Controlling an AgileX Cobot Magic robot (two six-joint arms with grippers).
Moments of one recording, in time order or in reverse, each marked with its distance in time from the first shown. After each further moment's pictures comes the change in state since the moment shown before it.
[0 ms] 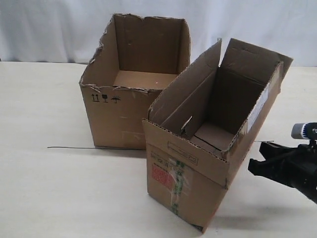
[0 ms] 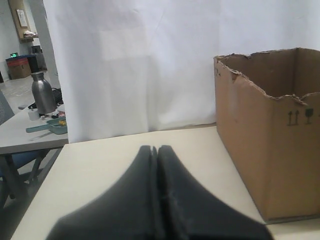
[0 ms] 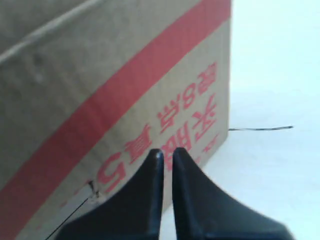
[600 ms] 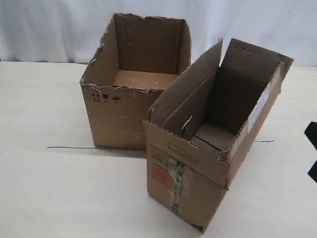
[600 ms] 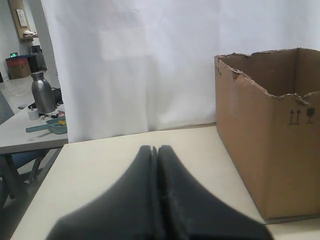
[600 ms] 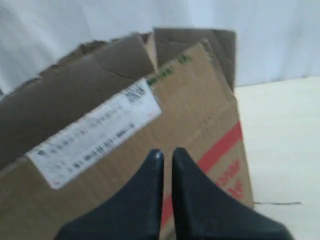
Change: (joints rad) left arm 0.000 0.000 0.000 0.000 0.000 0.000; right arm 0.041 -0.894 0.000 -0.010 0.606 0.053
